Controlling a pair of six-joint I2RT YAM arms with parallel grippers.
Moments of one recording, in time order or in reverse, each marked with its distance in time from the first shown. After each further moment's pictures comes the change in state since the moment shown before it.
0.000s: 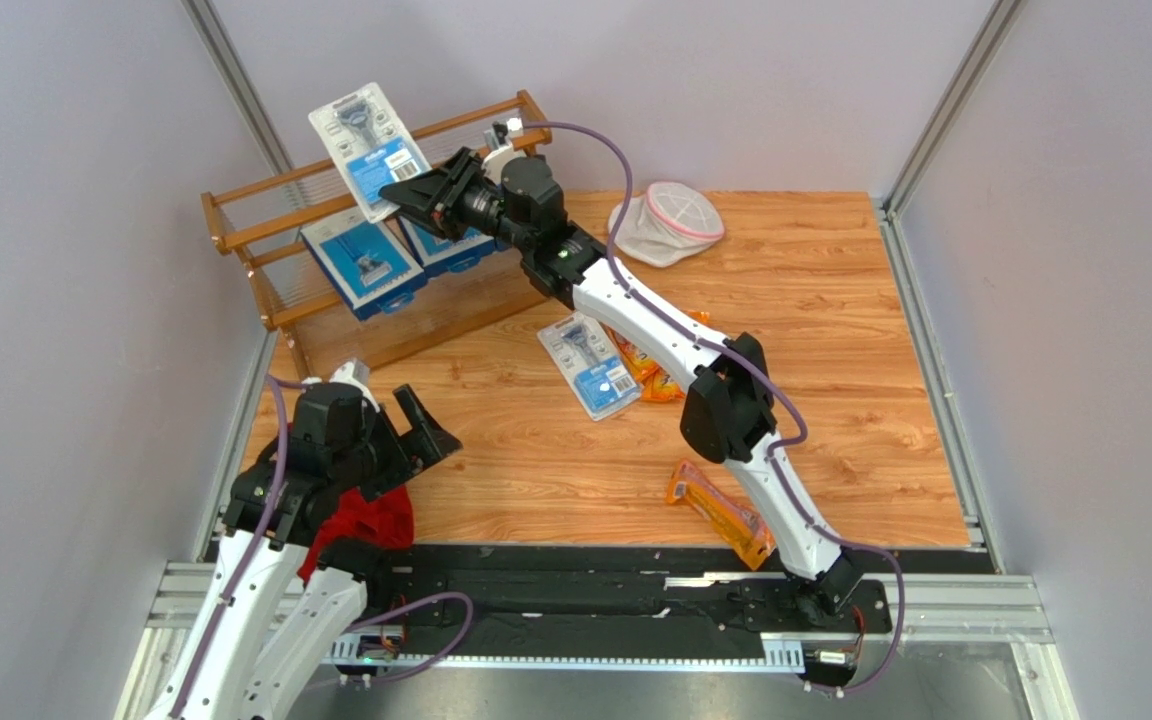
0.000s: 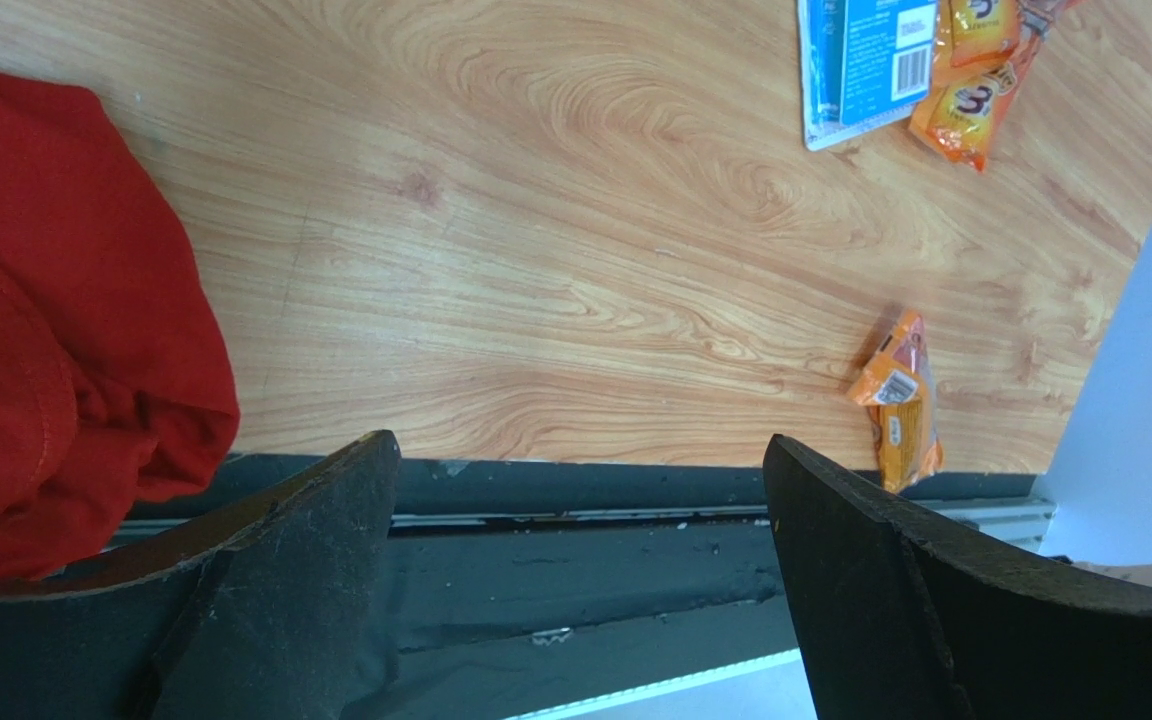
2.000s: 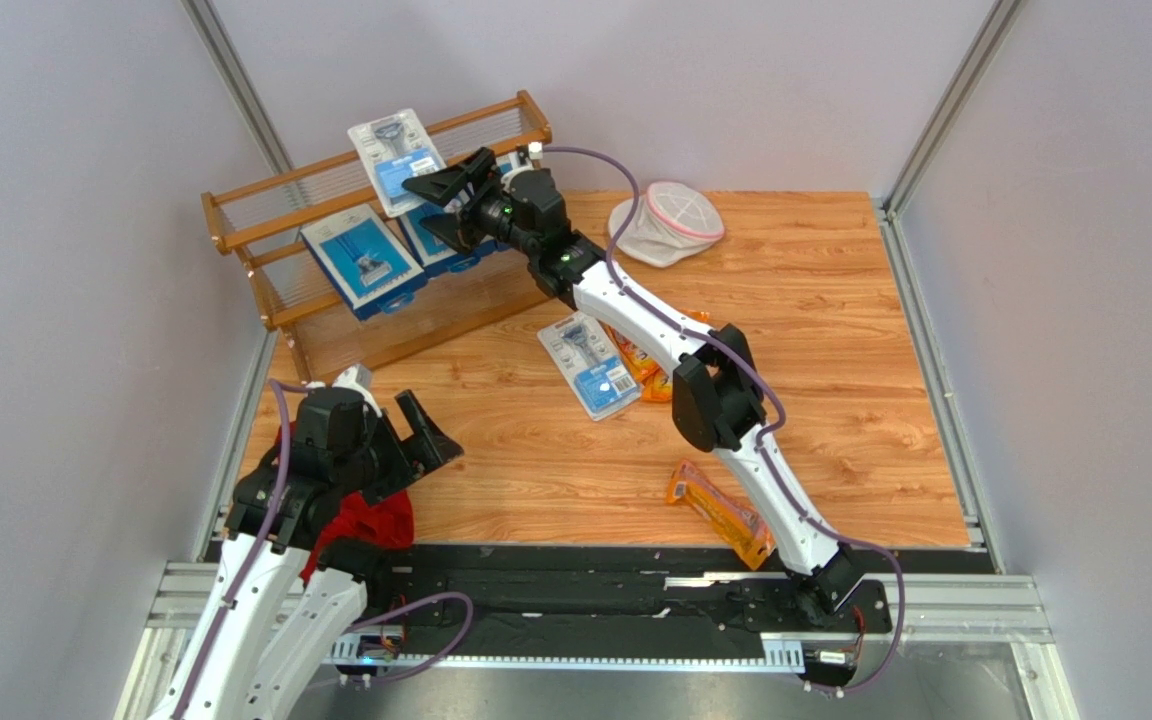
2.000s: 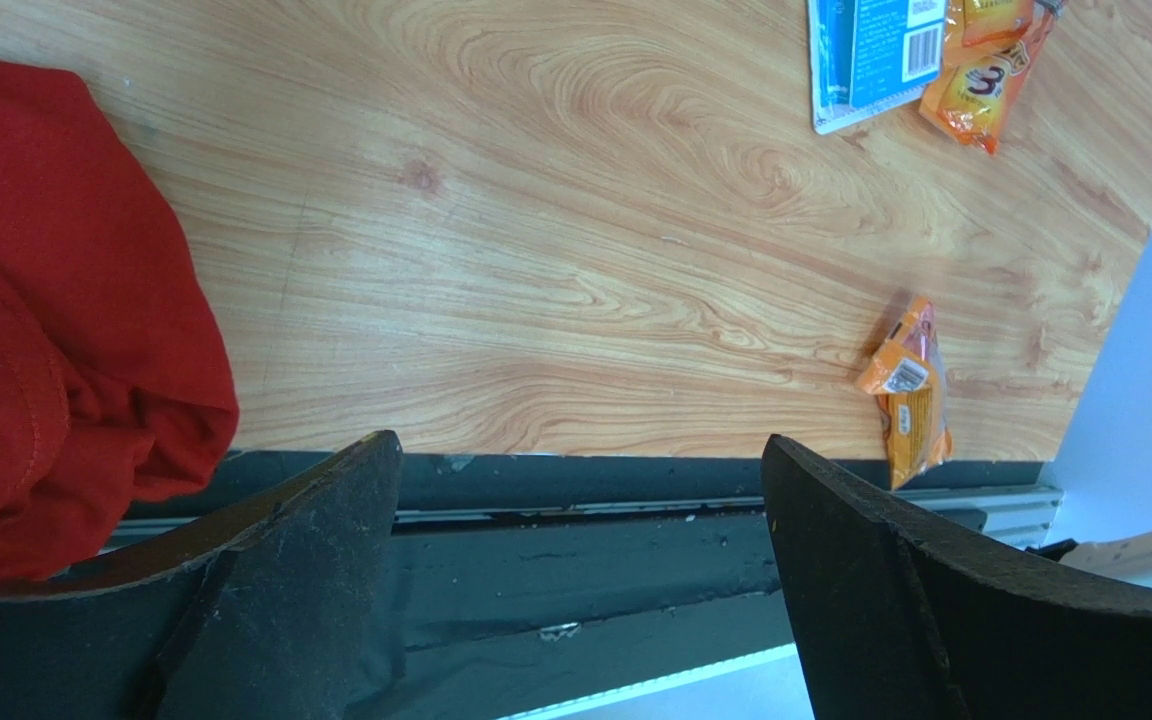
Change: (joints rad) left arm 0.000 -0.022 -0.036 0.003 0.018 0.008; right arm -0.056 0.121 0.000 0.028 0.067 0.090
